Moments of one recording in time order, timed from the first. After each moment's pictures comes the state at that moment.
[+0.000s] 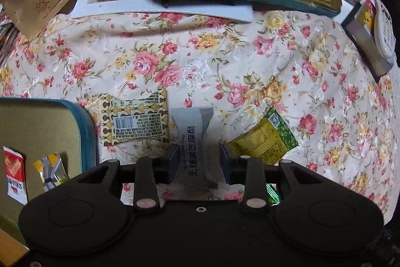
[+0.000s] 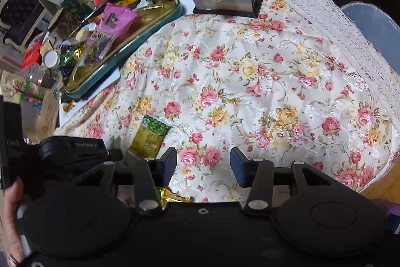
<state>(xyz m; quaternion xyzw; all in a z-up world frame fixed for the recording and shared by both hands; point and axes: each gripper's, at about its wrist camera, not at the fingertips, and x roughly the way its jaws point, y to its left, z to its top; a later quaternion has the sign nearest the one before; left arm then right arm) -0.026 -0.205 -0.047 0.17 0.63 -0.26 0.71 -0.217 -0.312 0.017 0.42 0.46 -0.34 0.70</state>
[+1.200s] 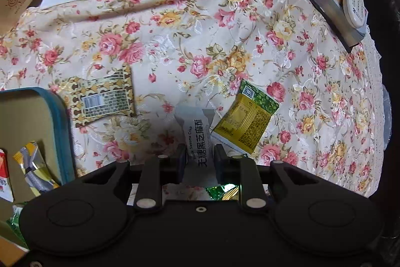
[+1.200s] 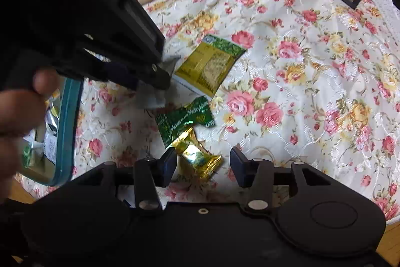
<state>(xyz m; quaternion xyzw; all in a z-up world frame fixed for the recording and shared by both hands) -0.035 -0.207 -0.039 0.17 0.66 -0.31 0.66 -0.168 -0.240 -0.045 0.27 0.58 -0.20 0.75</state>
